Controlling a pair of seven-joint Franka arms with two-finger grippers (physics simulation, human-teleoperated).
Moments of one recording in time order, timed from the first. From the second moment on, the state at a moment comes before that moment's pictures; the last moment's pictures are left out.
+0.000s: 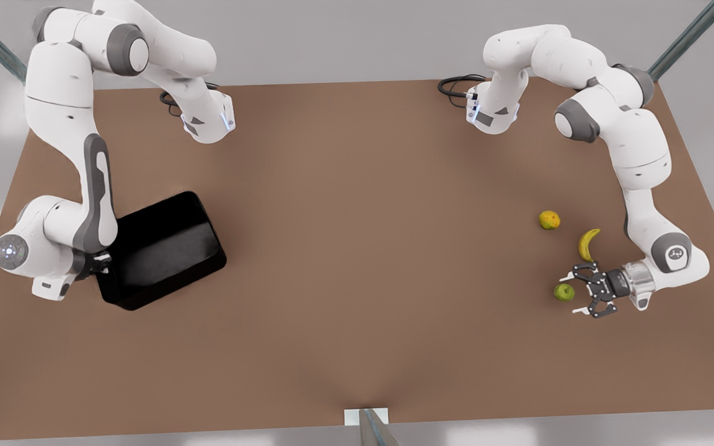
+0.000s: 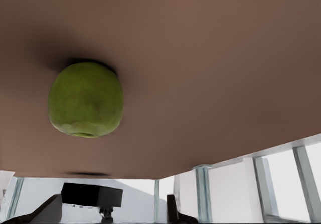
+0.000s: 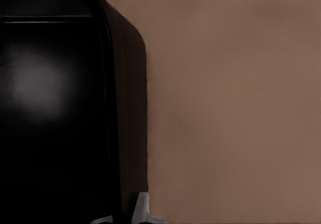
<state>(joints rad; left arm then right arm) 0.16 1.01 0.36 -1.30 -1.35 1.49 -0.78 0.03 0.45 -0.28 -1.79 0.01 2.10 -0.79</state>
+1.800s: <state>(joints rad) 0.10 0.97 0.37 -1.33 -1.29 1.63 -0.77 0.21 0.13 -0.28 -1.56 -0.06 1.49 -0.43</state>
